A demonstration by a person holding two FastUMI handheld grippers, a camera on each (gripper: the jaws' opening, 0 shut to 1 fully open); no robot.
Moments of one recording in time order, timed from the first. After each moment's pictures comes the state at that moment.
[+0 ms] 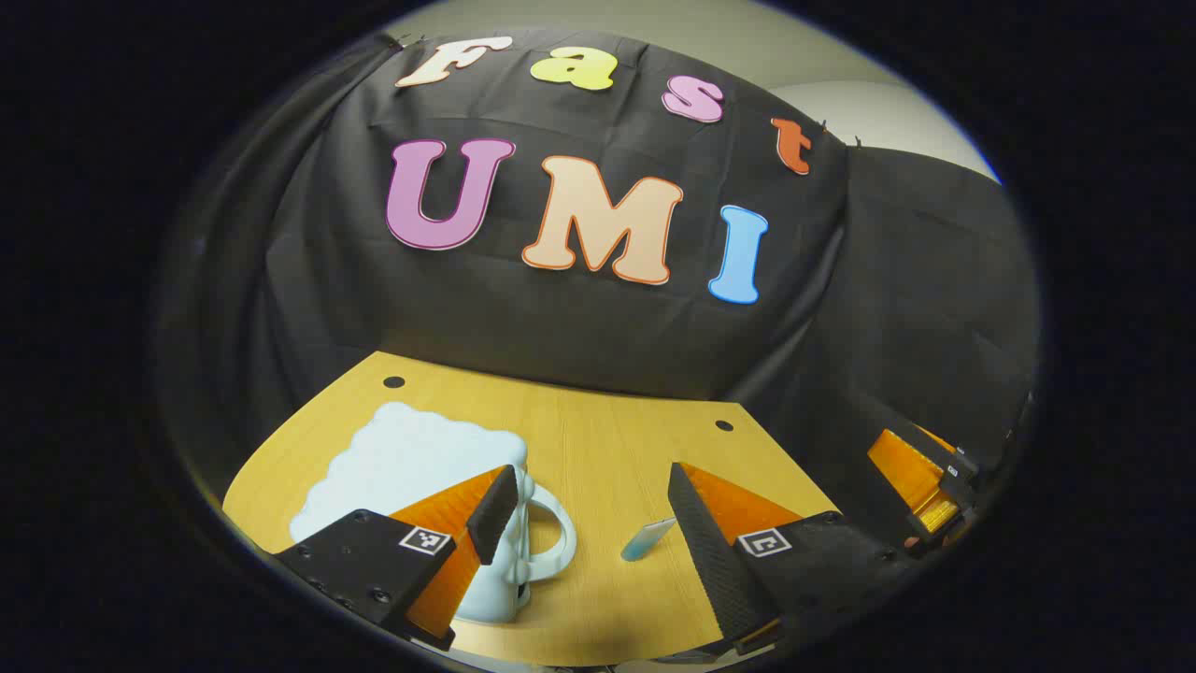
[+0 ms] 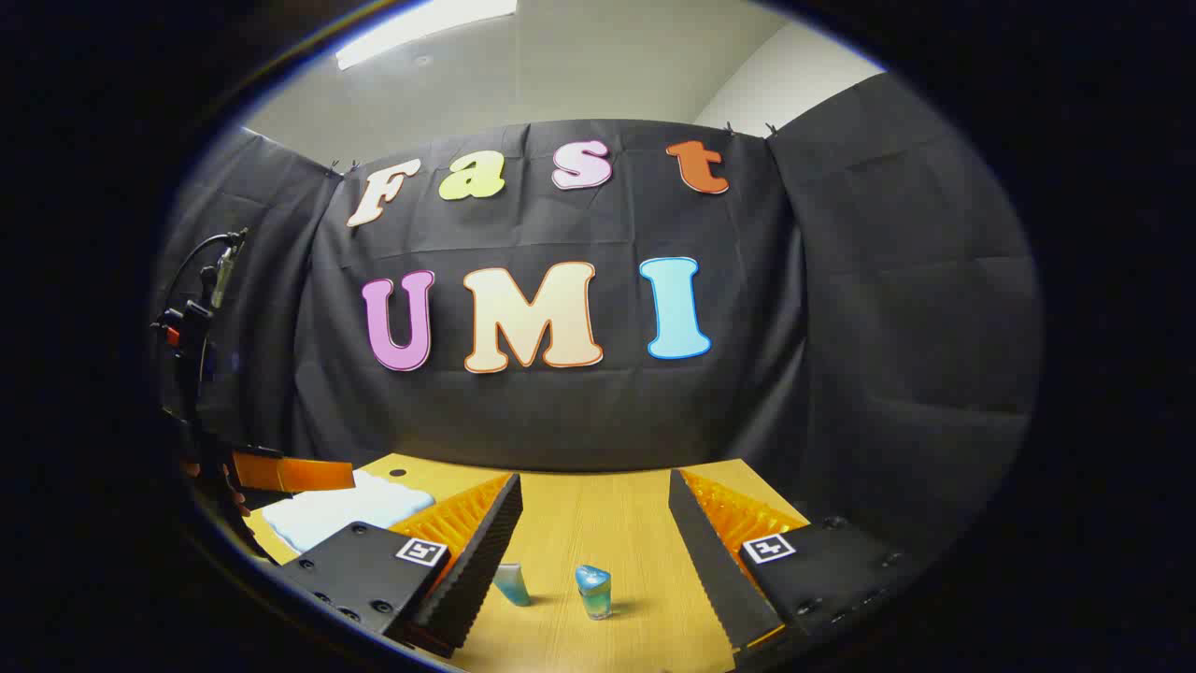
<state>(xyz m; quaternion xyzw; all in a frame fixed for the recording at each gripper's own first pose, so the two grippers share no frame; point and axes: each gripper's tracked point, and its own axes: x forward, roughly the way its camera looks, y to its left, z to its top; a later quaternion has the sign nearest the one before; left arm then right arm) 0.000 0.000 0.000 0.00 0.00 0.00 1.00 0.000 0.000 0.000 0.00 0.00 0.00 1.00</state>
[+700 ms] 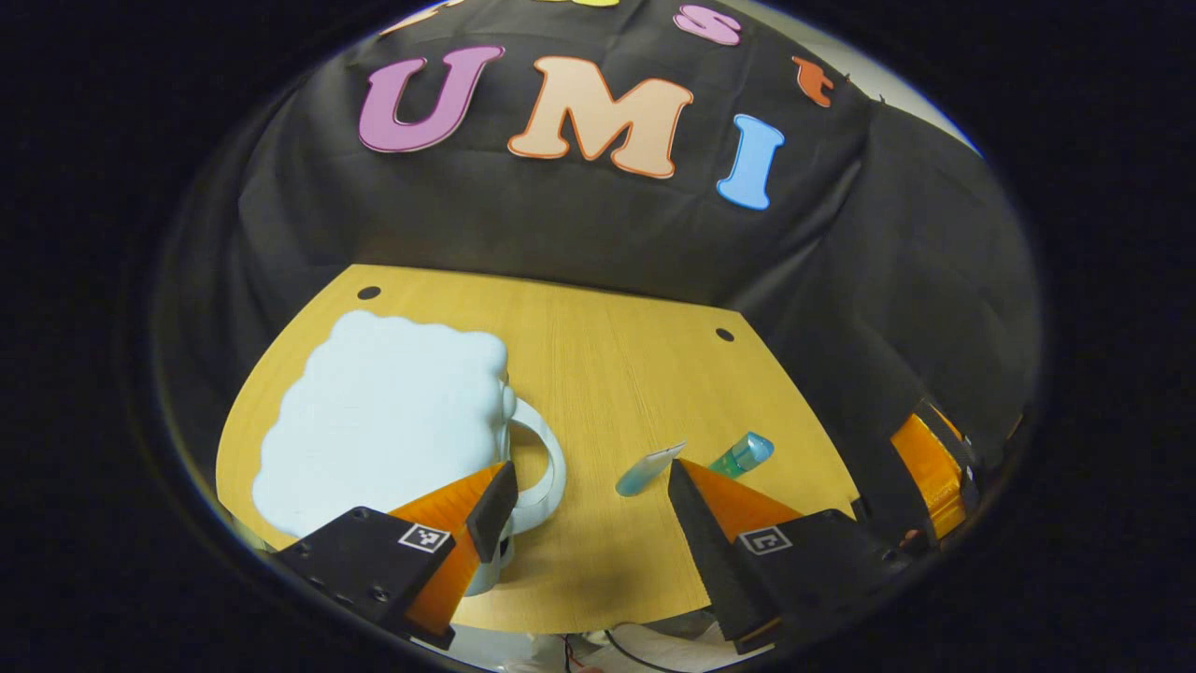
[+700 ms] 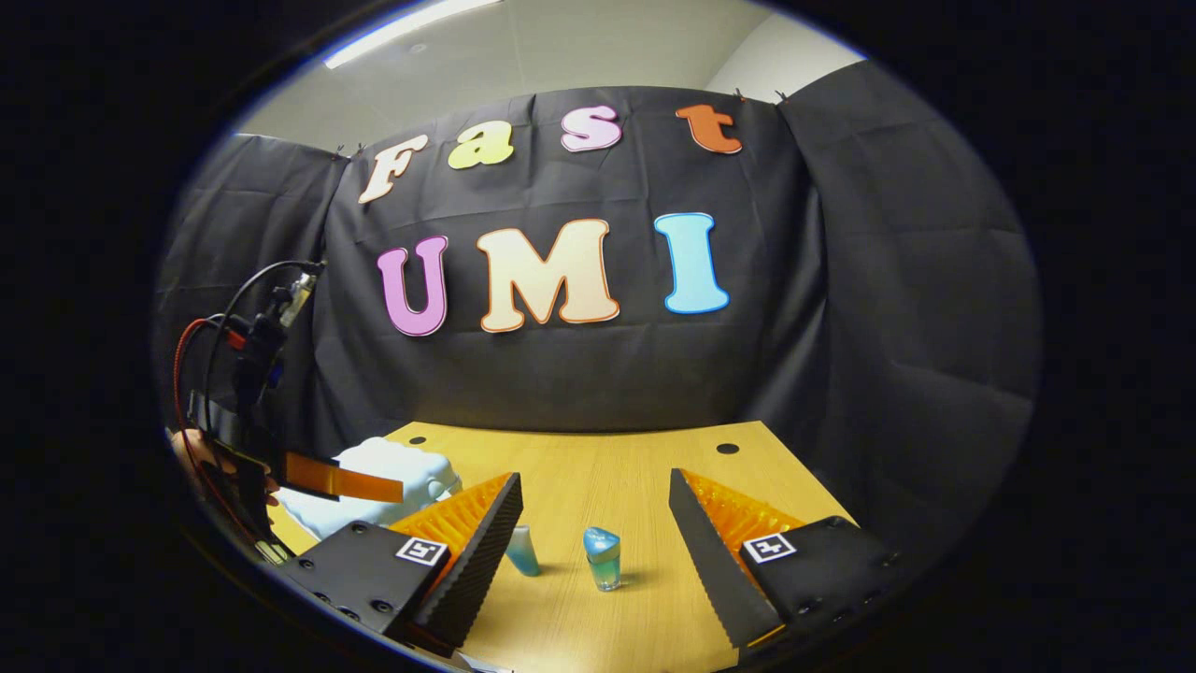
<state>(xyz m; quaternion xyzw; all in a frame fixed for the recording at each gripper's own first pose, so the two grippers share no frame) 0.034 0.002 -0.068 -0.01 0.18 -0.01 0.98 -0.003 -0.007 -0.046 0.01 0.07 0.03 1.00</state>
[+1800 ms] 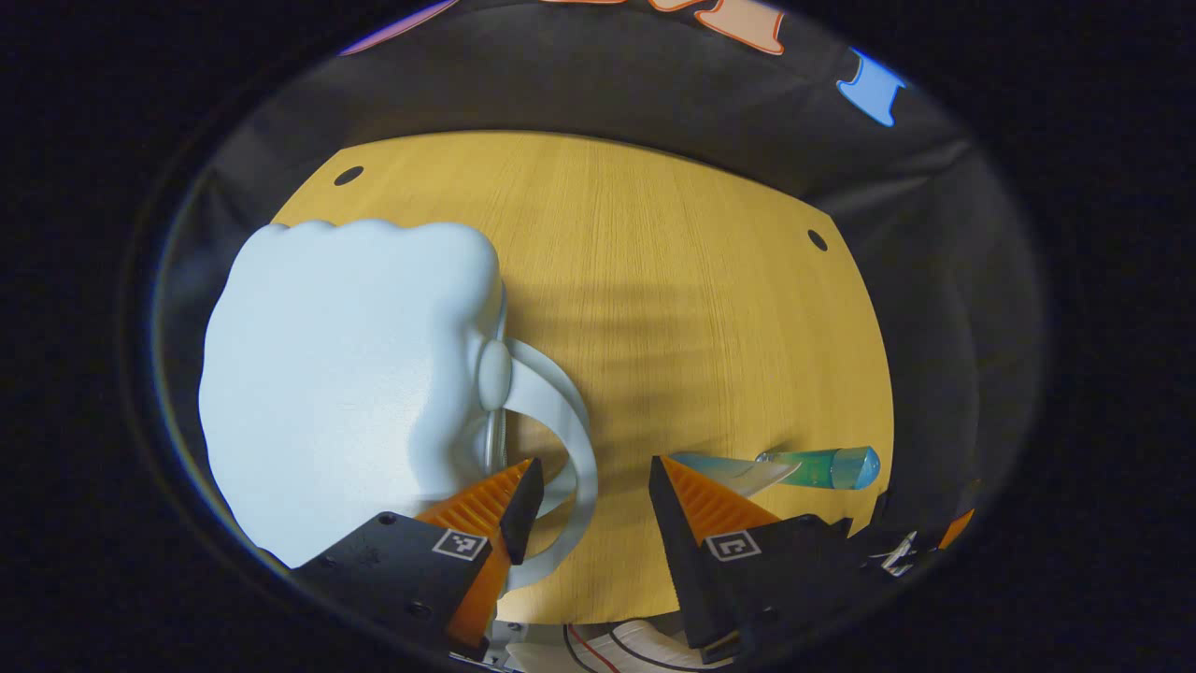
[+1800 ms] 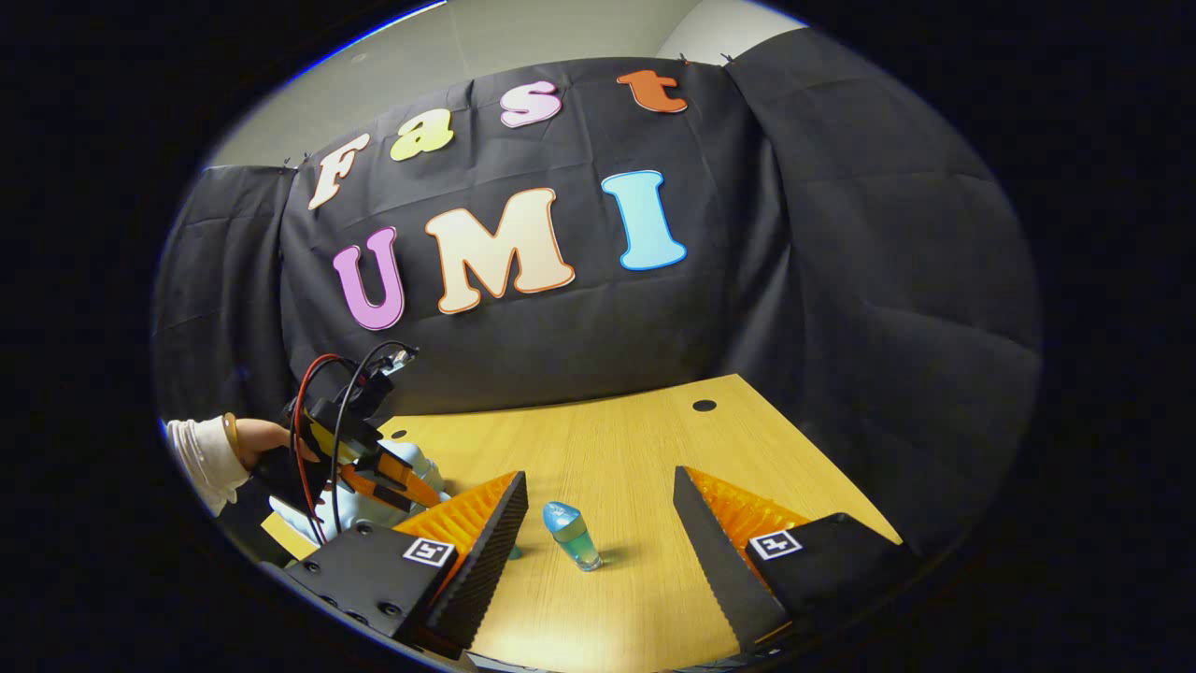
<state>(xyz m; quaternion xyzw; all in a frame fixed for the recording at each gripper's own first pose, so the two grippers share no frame) 0.122 0.037 -0.145 -0.06 0.42 0.06 0.91 0.006 -0.056 -0.081 0.06 0.12 -0.01 0.99</state>
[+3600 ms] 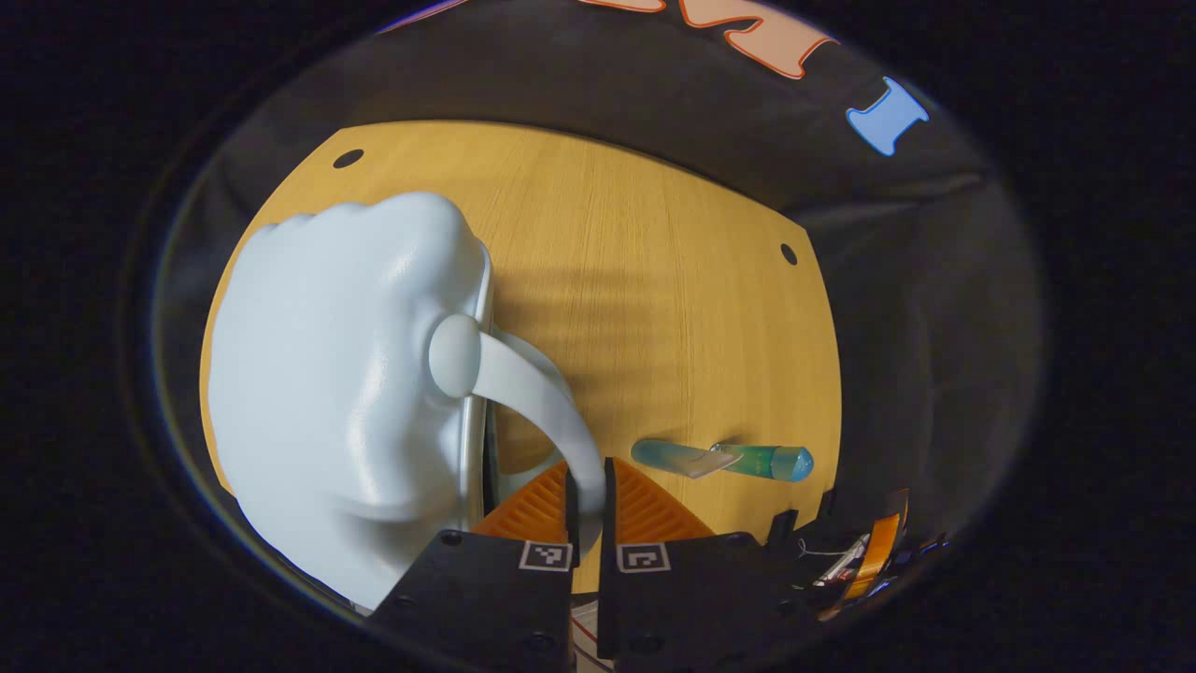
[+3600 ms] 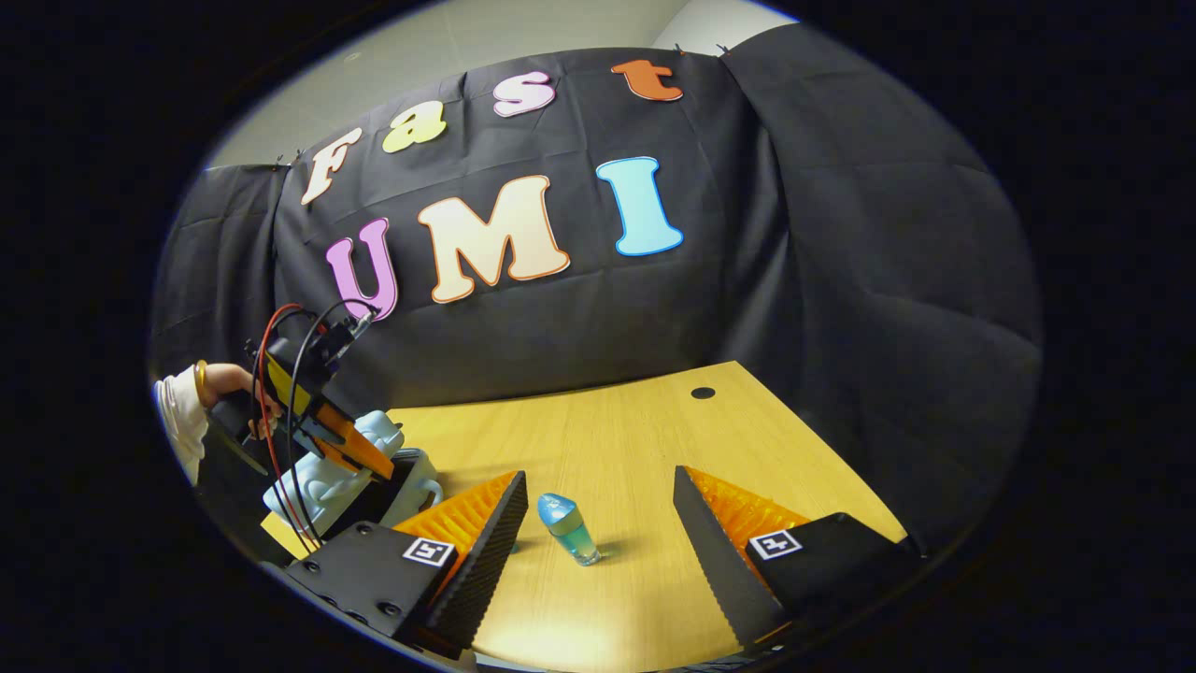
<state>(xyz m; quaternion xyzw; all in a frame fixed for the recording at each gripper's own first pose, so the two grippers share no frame) 0.108 0.021 -0.097 -0.12 0.41 0.02 0.90 0.013 -0.053 -0.099 0.07 0.13 -0.01 0.99</state>
